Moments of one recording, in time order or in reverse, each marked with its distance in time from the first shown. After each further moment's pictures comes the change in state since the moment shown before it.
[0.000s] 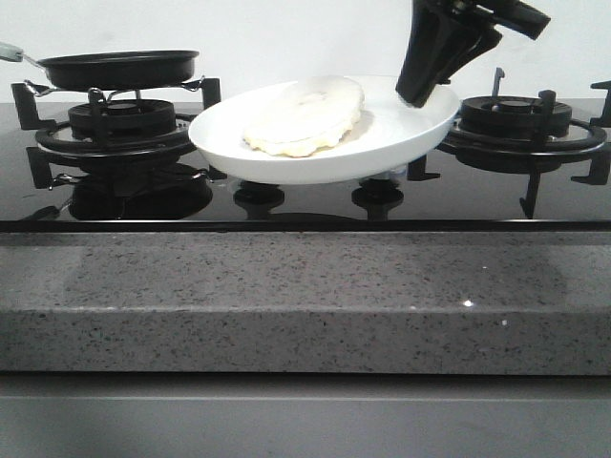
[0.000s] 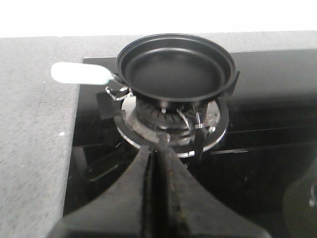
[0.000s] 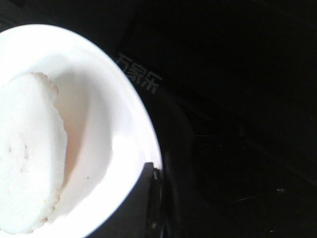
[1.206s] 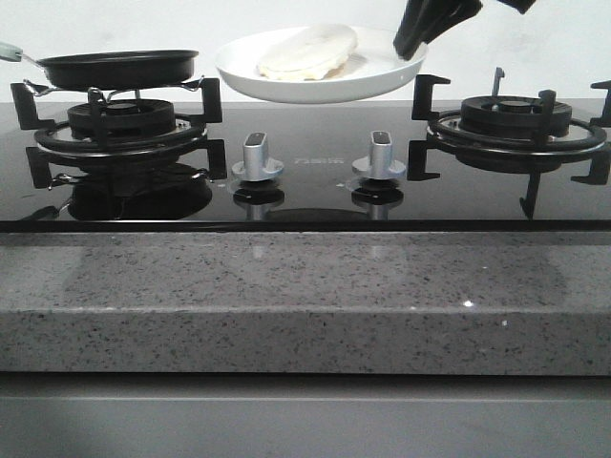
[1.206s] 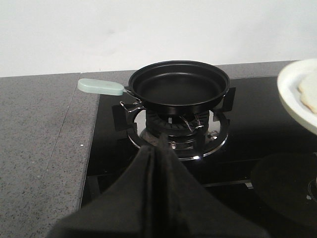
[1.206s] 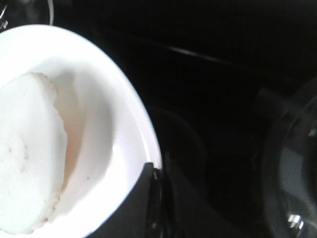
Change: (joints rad) left arm -0.060 -0.270 0.218 0.017 -0.159 -0.002; right arm -0.080 0.209 -0.352 0.018 -0.030 0.133
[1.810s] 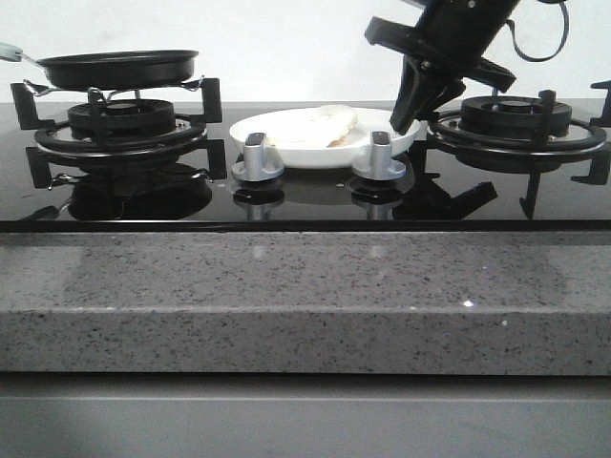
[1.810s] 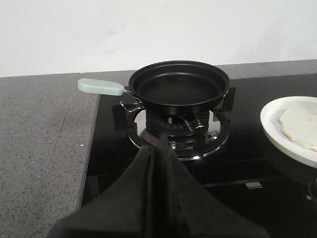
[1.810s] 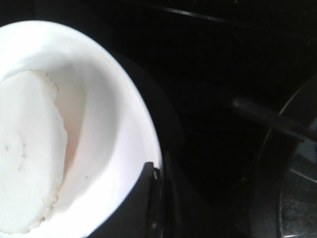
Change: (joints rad) left arm 0.000 0.000 0.000 0.000 0.000 0.000; right arm -0.018 0.185 -0.078 0.000 0.070 0.011
